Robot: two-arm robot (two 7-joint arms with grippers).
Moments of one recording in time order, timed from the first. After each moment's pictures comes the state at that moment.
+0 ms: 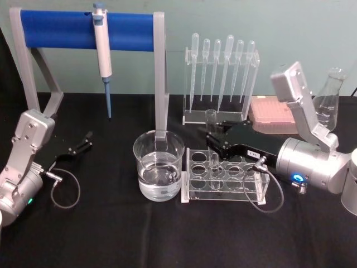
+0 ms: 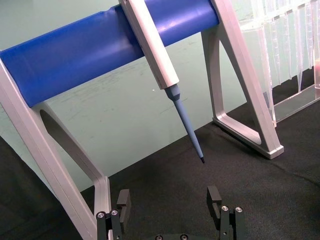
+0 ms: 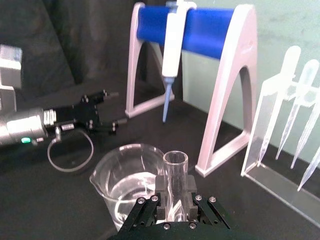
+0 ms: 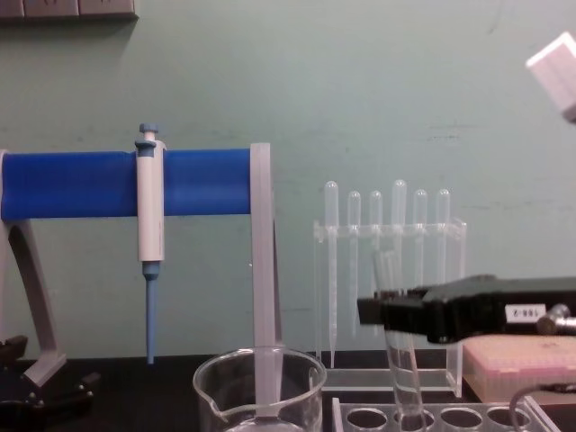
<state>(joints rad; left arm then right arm) -0.20 0.60 0.45 -1.41 -0.25 -0.12 0.03 0.35 0.55 -0.49 -1.64 0.54 0.30 0.46</state>
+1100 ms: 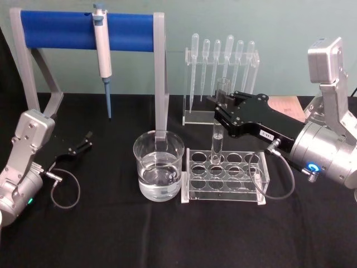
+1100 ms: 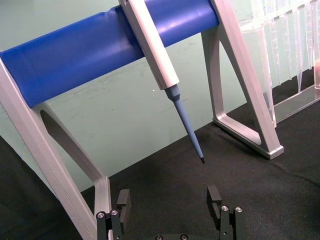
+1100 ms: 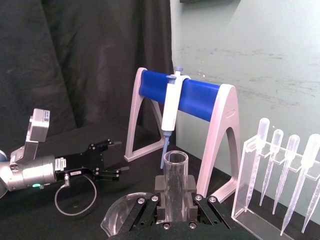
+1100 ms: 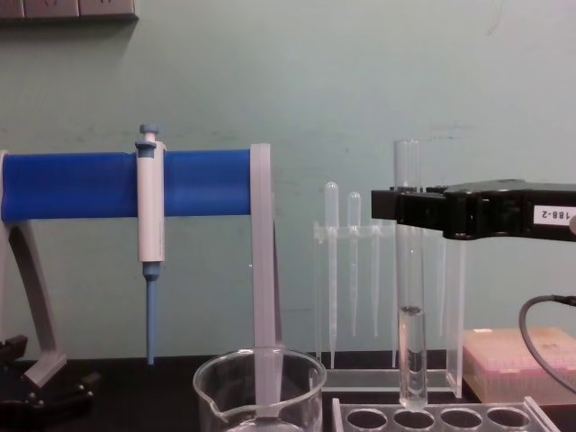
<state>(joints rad) -0.20 0.60 0.45 -1.41 -0.25 -0.12 0.03 0.27 0.57 -0.40 -1.79 0.58 0.21 0.39</state>
